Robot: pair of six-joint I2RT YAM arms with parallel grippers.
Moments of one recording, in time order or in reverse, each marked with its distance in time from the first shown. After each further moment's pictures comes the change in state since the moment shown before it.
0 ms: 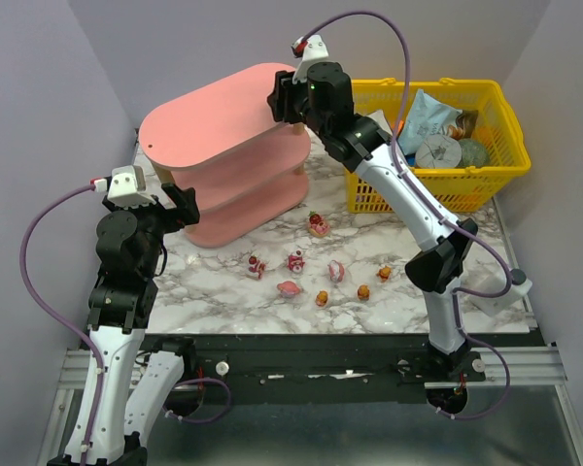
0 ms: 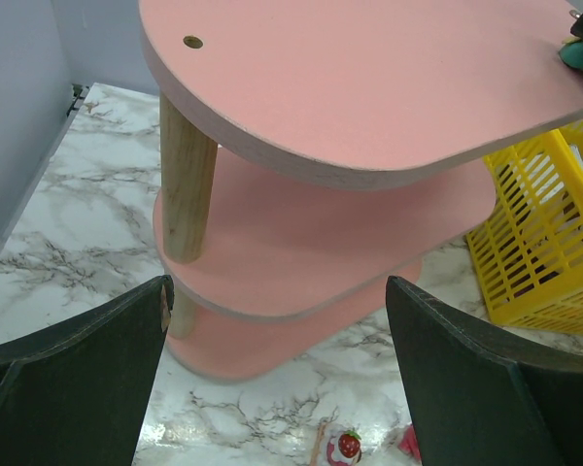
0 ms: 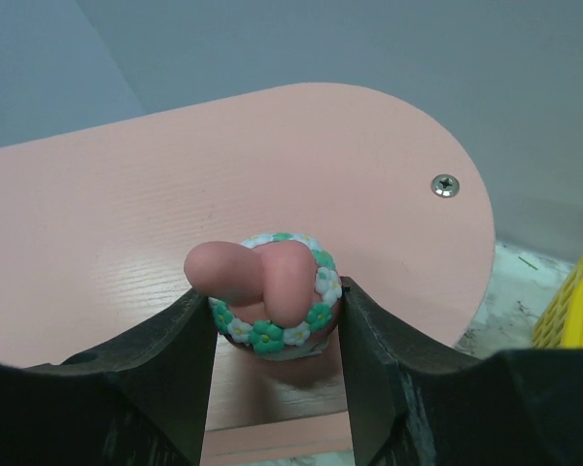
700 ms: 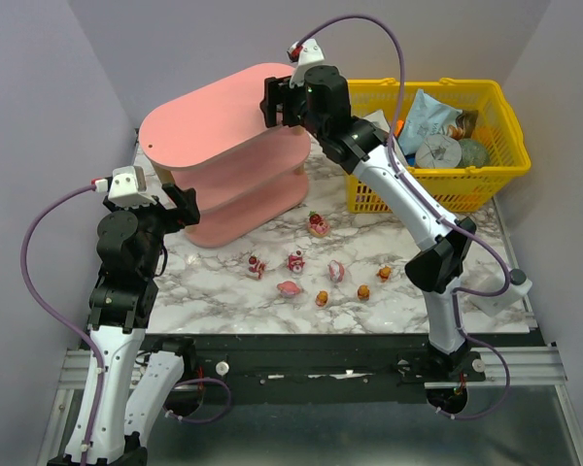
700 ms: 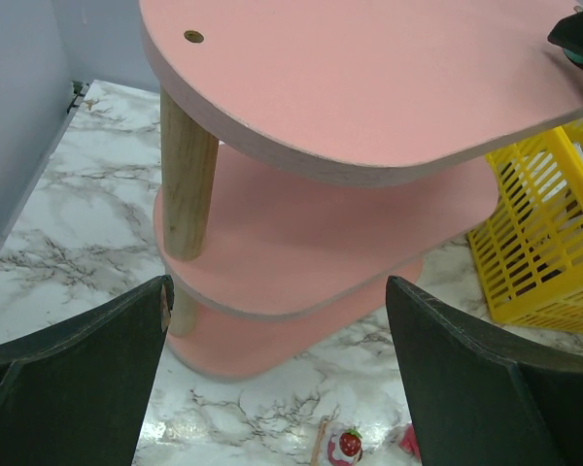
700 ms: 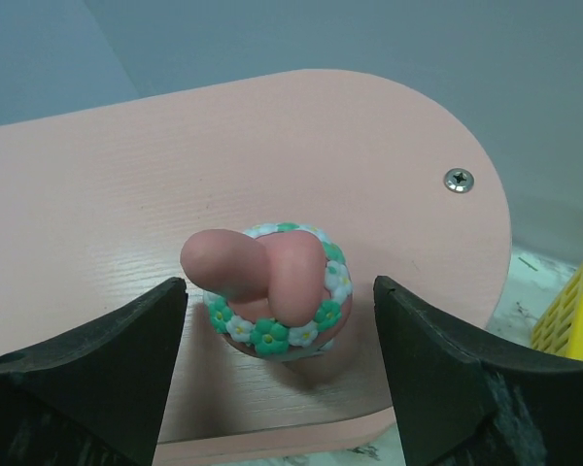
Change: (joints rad) left arm 0.000 0.000 -0.005 0.000 0.000 0.000; right arm 0.000 0.003 -0.031 0.025 -0.001 -0.019
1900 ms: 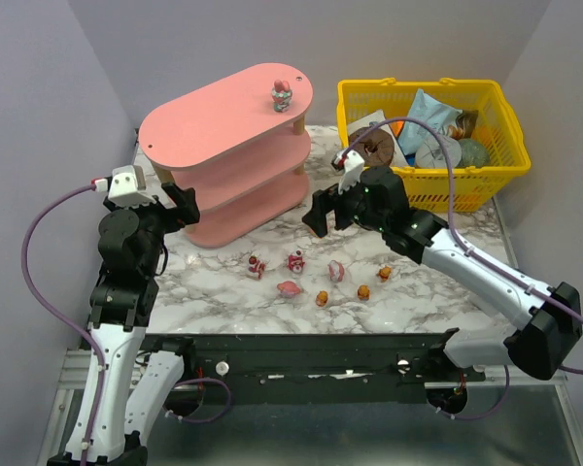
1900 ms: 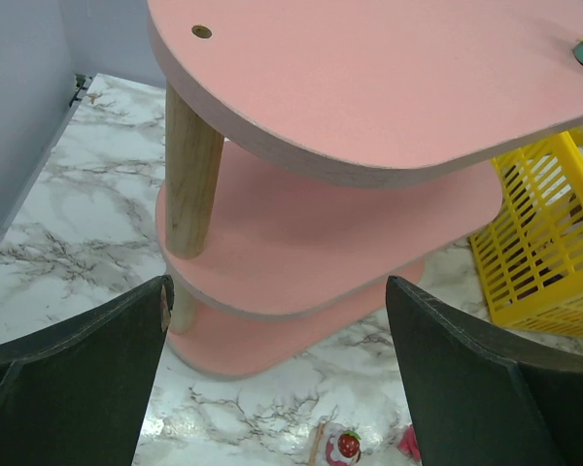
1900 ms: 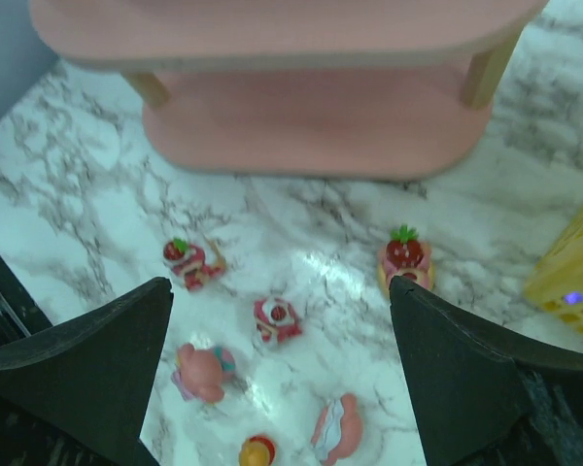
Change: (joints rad) left arm 0.002 0.007 -0.001 -0.001 -0.011 -0.015; right arm 0.000 -0.776 -1.195 0.191 -0.288 0.013
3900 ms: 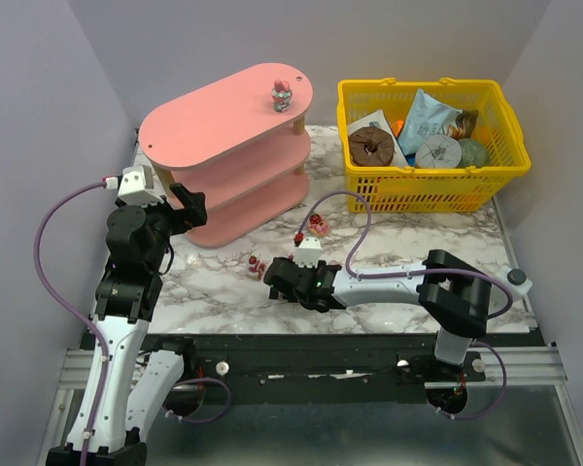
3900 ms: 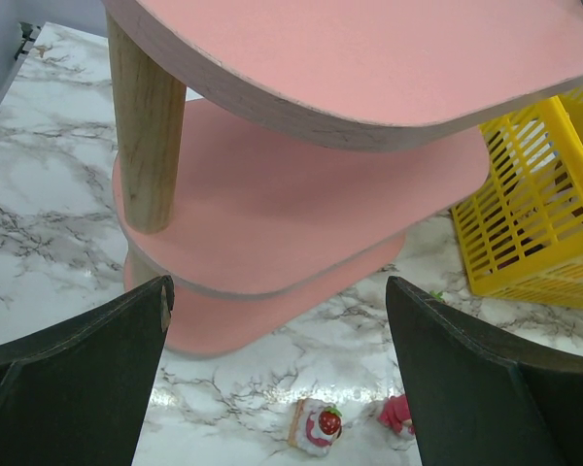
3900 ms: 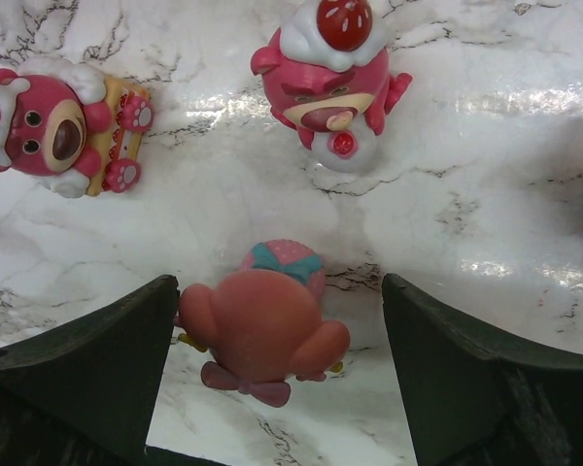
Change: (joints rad) left arm 0.000 0.022 -0.037 0.003 0.072 -0.048; right arm 0.496 0.479 -0.088 -0.108 0.618 0.941
